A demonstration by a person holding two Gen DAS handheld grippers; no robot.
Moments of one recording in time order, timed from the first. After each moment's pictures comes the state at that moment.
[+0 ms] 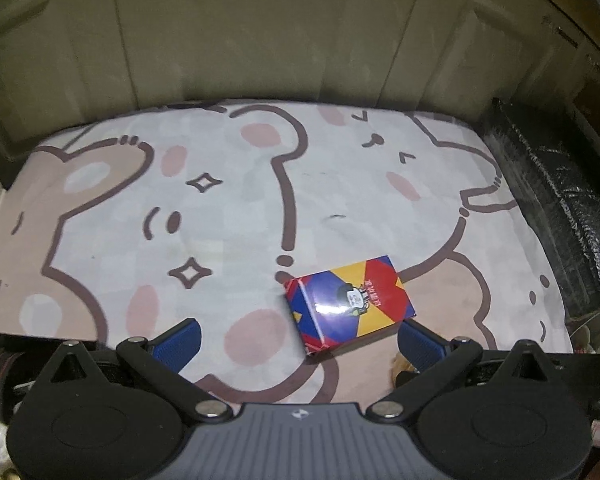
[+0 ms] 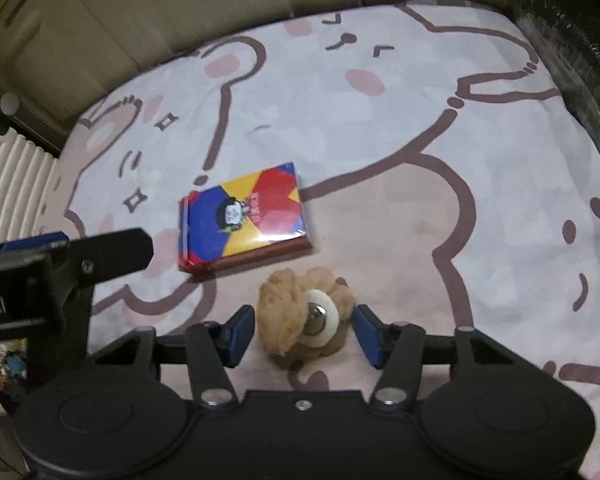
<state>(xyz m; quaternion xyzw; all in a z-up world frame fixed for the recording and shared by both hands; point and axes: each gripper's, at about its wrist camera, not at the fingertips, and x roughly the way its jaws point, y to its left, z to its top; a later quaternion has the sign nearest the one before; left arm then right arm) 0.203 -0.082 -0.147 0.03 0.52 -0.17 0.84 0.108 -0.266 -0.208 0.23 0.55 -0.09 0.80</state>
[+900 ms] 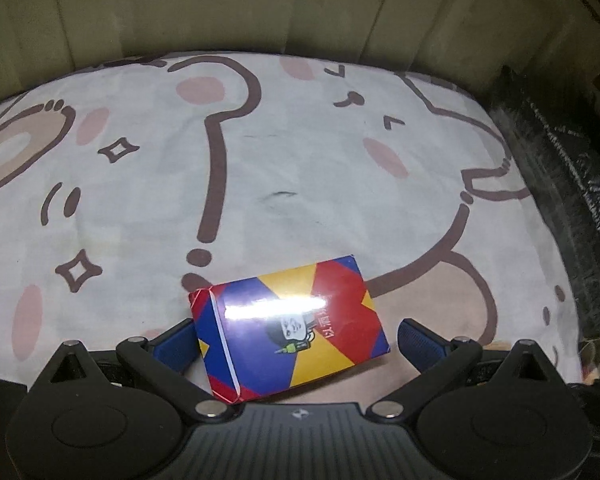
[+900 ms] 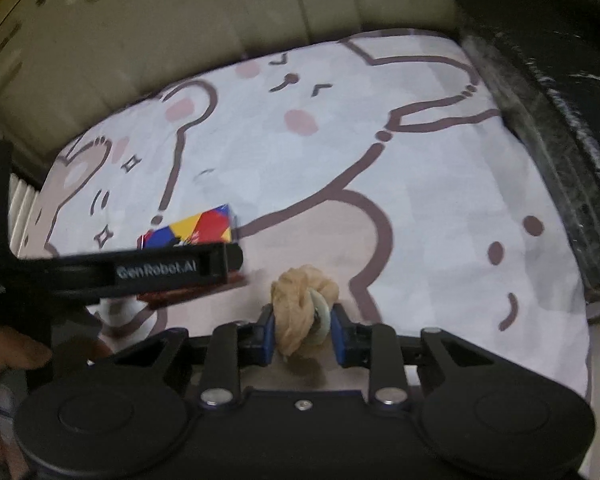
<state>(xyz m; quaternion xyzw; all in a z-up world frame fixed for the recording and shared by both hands) 0.228 -0.141 -0.215 0.02 0.55 -0.17 0.82 0.082 -0.309 -0.188 0.22 0.51 -0.14 0.82</state>
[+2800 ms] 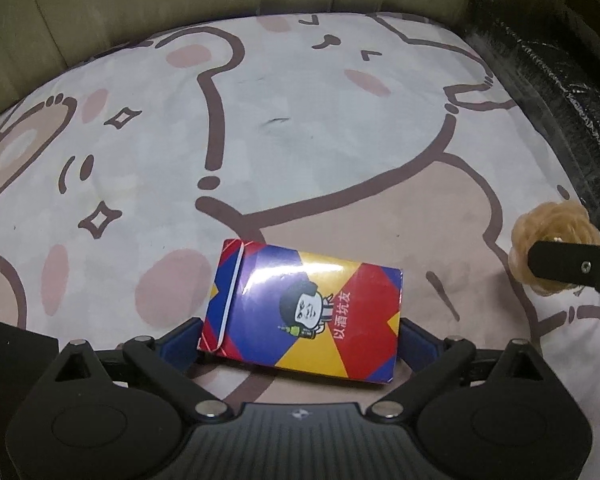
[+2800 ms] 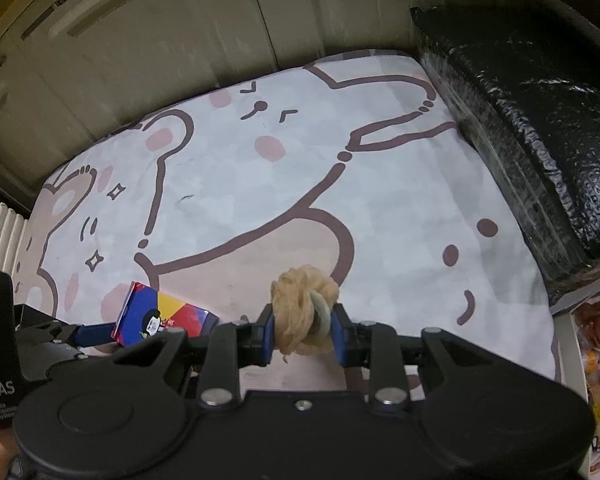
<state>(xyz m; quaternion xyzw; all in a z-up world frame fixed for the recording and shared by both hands) 0.185 -0.132 -0.215 0.10 0.57 -0.19 0.79 0.068 -0.313 -0.170 0.23 0.49 -0.17 0.82</state>
